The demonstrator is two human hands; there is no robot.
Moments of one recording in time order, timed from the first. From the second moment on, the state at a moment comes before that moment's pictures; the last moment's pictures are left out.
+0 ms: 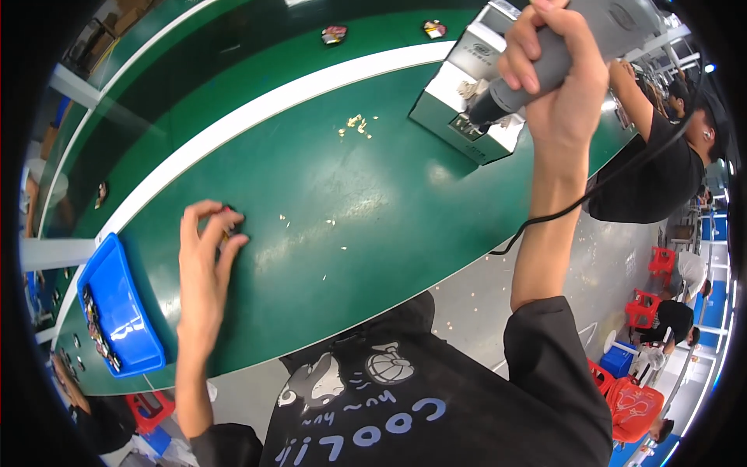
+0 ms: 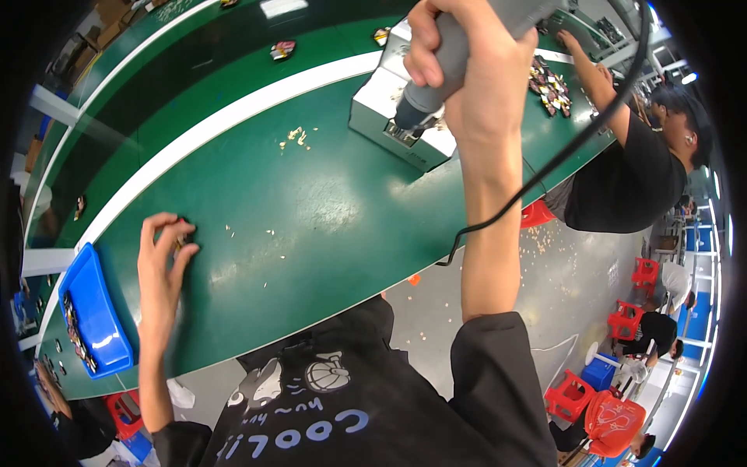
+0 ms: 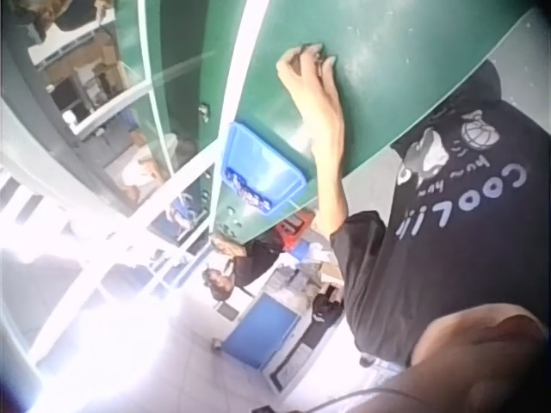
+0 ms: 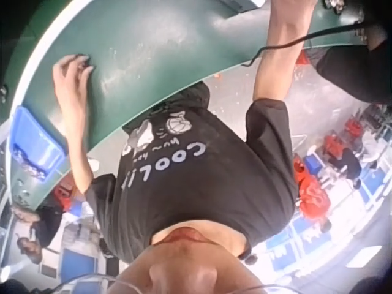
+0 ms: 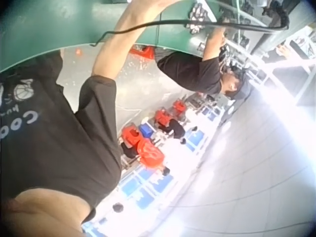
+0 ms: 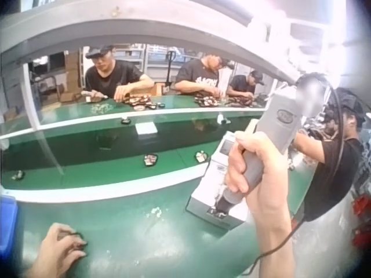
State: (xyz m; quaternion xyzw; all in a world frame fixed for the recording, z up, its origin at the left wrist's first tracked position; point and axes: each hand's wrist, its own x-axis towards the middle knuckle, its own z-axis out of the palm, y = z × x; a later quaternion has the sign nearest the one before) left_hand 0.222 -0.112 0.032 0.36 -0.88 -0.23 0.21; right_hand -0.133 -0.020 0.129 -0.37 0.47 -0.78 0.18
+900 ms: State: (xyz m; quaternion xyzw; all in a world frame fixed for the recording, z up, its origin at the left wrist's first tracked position) left_hand 0.245 -0.086 -0.018 0.18 -0.94 0.01 0.30; right_hand 0.054 -0.052 0.079 -0.50 0.28 -0.71 0.42
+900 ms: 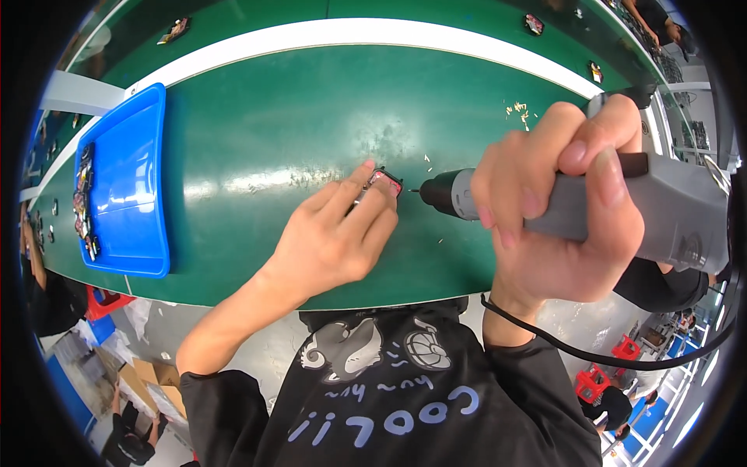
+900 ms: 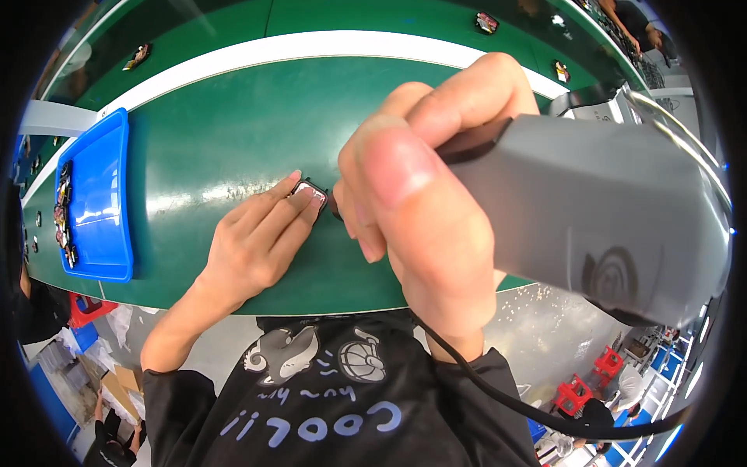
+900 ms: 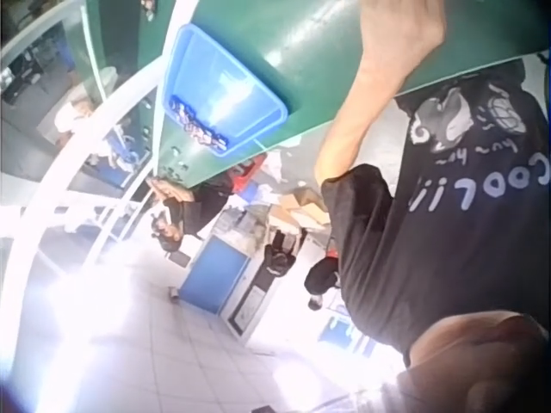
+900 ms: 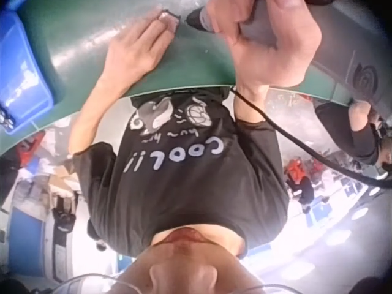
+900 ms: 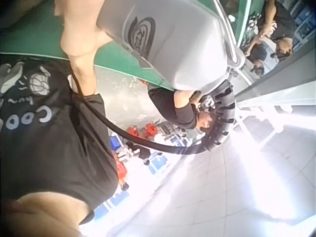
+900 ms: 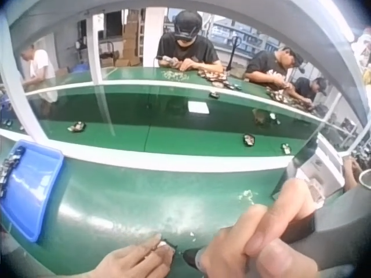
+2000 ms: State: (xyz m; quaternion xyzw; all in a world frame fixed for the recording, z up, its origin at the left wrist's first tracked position) left_hand 0.243 -0.082 -0.004 0.17 -0.95 0.02 0.26; right_hand 0.072 -0.051 0.067 -0.48 0.40 -0.66 0.42
